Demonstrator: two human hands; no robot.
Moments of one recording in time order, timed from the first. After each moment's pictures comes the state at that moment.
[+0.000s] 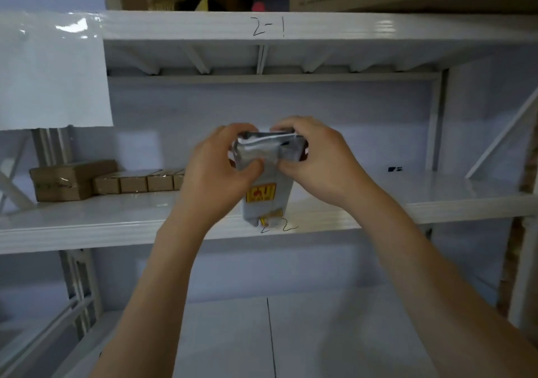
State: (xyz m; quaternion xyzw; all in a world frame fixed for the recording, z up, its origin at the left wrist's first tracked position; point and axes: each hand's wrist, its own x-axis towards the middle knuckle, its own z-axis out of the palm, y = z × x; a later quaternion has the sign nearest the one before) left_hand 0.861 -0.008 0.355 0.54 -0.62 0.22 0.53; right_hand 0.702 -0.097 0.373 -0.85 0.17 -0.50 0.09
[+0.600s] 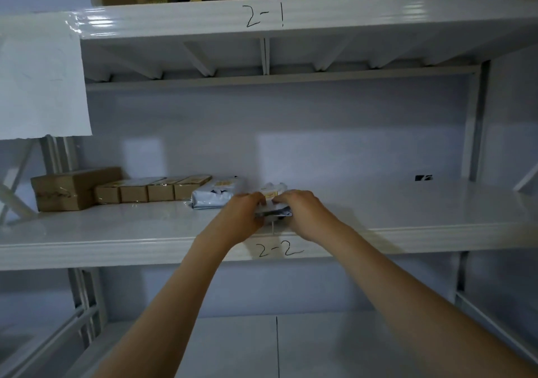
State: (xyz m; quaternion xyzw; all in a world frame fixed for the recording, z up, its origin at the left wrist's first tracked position) left_hand 0.930 -0.171 0.294 0.74 -0.61 0.15 0.24; right_hand 0.783 -0.256 0.295 -0.92 0.27 -0.28 0.05
